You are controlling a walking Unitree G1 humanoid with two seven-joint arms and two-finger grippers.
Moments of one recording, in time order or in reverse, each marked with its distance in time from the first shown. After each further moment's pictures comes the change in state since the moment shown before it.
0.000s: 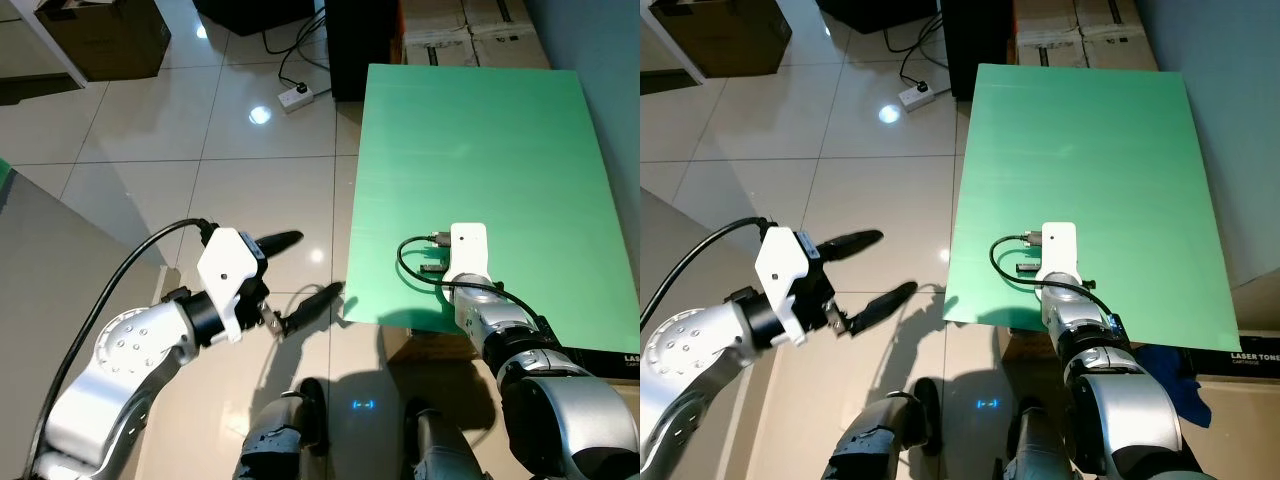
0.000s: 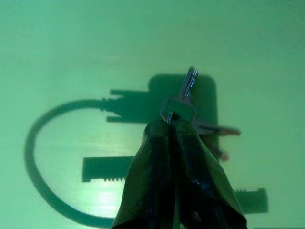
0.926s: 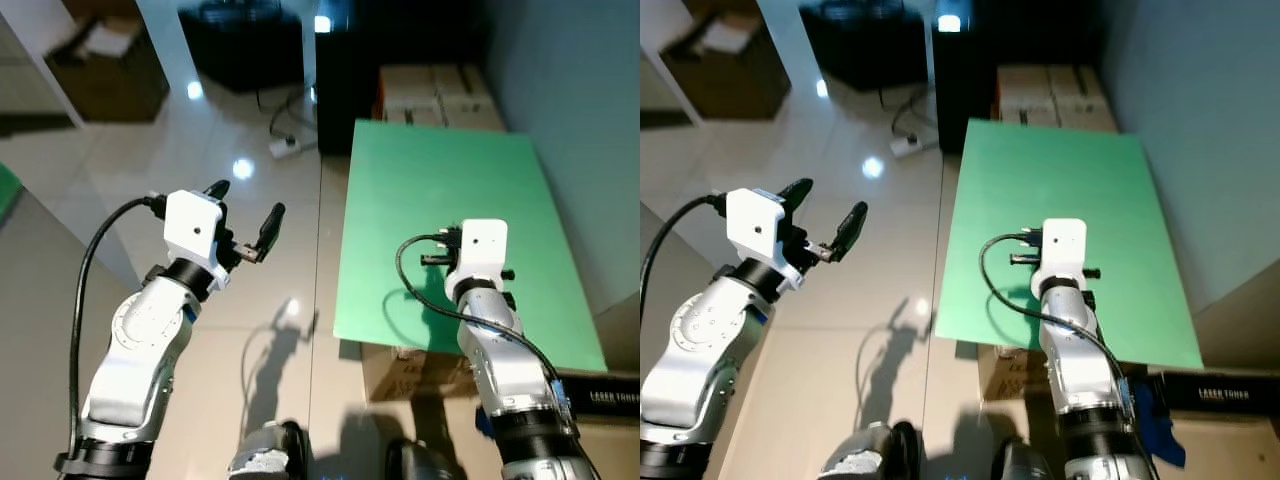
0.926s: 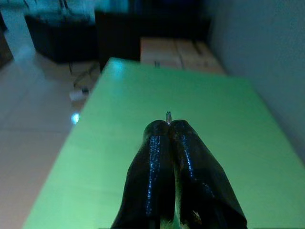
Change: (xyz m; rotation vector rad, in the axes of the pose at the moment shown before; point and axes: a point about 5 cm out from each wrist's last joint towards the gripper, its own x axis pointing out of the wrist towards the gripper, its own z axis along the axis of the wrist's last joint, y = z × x) left arm 0.006 0.046 -0.014 0.023 -0.085 0.544; right arm -0.067 0.010 0.022 0.007 -0.432 0.022
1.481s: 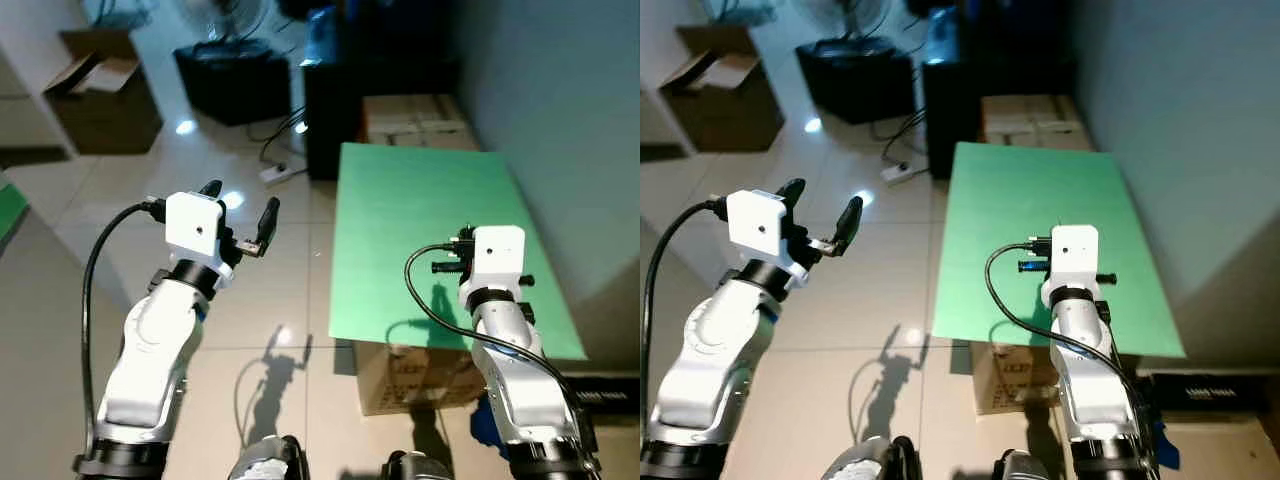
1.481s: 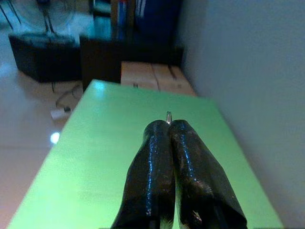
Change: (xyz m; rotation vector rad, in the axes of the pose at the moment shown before) left arm 0.004 -0.006 -0.005 -0.007 0.017 0.122; right arm -0.022 -0.008 0.014 -0.049 -0.067 0.002
